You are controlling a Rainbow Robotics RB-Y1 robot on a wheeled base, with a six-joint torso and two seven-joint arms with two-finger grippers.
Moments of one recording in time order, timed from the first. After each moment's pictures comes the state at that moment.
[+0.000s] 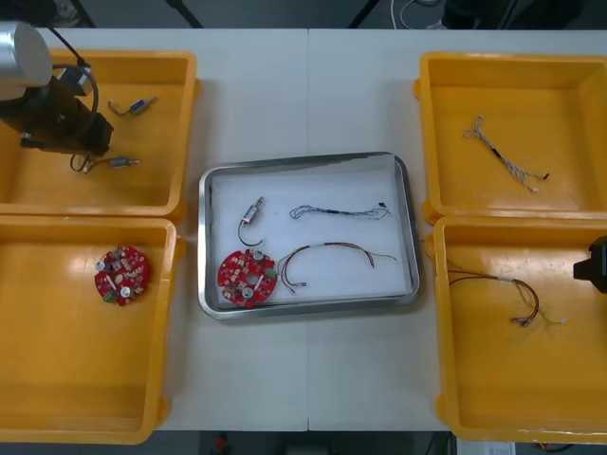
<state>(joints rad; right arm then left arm) -0.08 -0.58 -0.40 -2.26 -0.69 1.92 1.32 -0.98 0.65 -0.10 -0.80 0.59 1.30 -1.68</state>
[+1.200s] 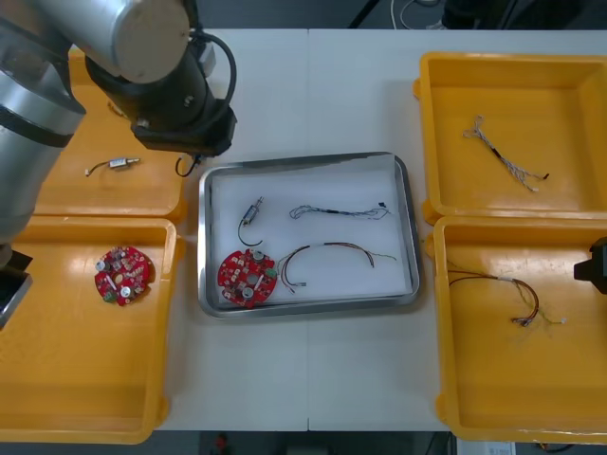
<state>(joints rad) -0.08 -0.58 -0.40 -2.26 -0.69 1.92 1.32 -0.94 0.54 -0.35 -1.70 0.68 1.86 -0.98</state>
